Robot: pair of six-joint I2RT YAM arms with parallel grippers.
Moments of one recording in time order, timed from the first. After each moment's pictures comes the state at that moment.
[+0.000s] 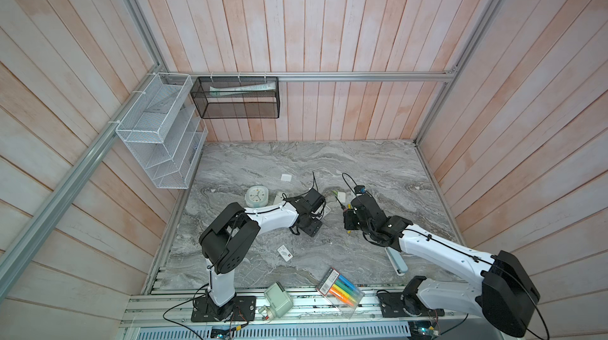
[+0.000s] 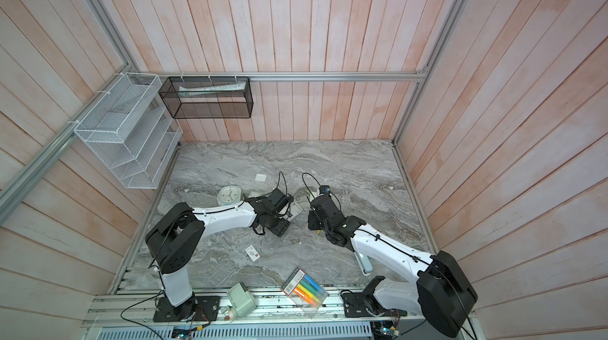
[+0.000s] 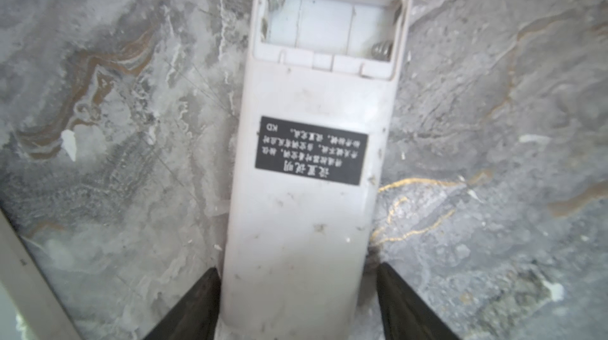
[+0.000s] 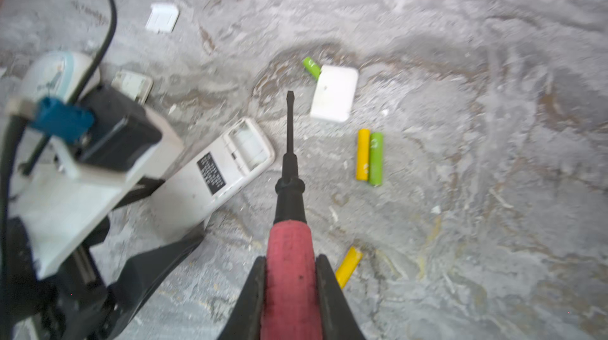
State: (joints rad) left arm -0.81 1.87 1.14 -0.48 -0.06 -0.08; right arm 0.70 1.20 0.69 -0.28 0.22 0.57
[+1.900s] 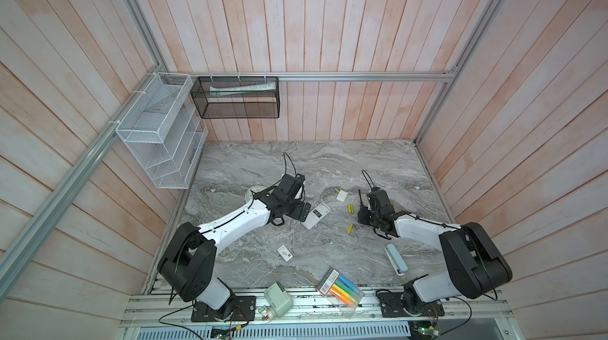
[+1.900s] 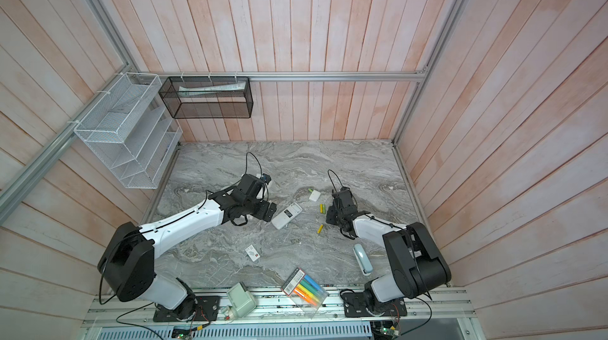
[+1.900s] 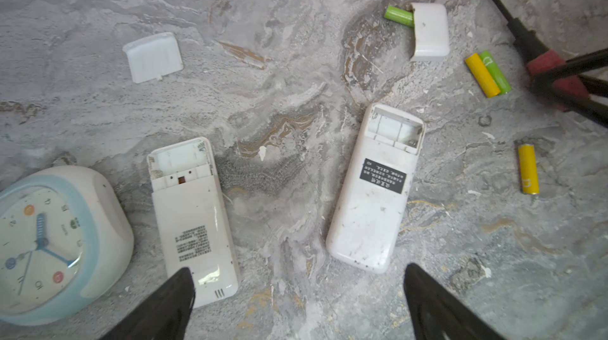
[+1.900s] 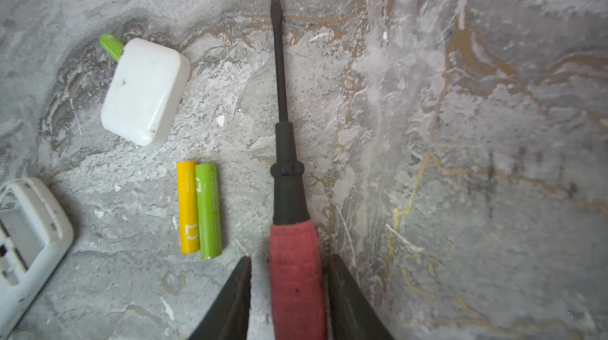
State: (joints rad) left arm -0.65 1.52 1.05 -0.47 -0.08 -0.13; right arm 0.38 1.47 0.59 -0.09 0.08 0.52
